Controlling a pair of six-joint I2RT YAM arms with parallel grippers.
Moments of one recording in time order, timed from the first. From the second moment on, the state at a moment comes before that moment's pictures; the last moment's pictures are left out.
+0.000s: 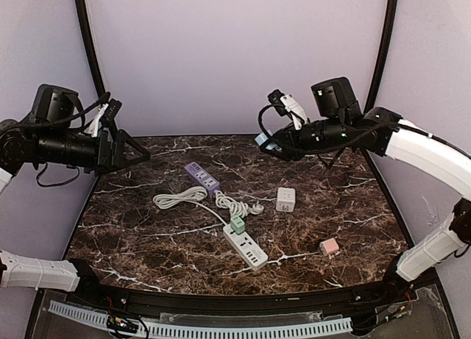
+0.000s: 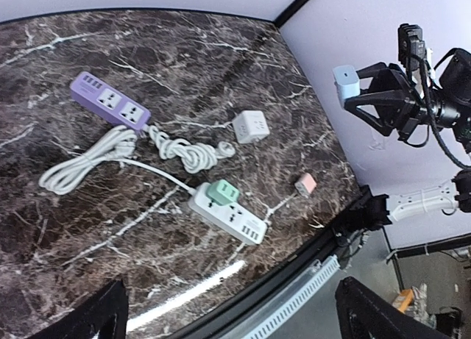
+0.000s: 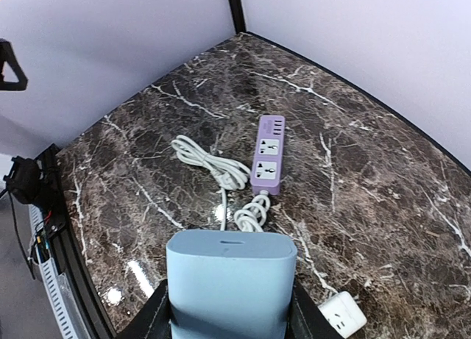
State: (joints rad) left arm -0.63 0.98 1.43 -1.10 0.22 -0.52; right arm 0.79 1.41 1.41 -0.55 -0.21 0.09
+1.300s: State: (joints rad) left arm -0.75 1.36 1.46 -0.79 0.66 -0.74; right arm 1.09 1.52 1.50 -0.51 -0.28 -0.30
